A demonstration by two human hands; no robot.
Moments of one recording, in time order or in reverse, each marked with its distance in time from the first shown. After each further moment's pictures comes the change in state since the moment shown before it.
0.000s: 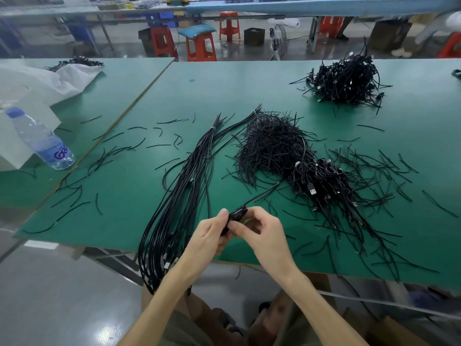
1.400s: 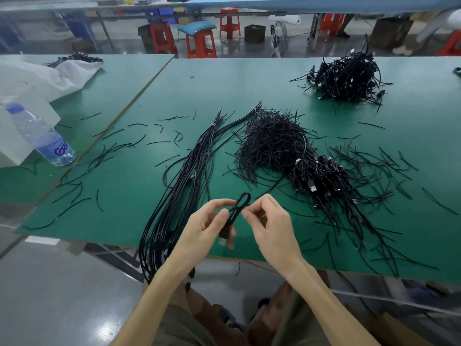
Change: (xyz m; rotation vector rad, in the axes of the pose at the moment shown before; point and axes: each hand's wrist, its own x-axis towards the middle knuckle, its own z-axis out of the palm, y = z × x) left_hand -0.005 0.010 -0.010 0.092 0.024 0.128; right_hand 0.003 -0.008 -0.011 -0.340 0.097 -0.209
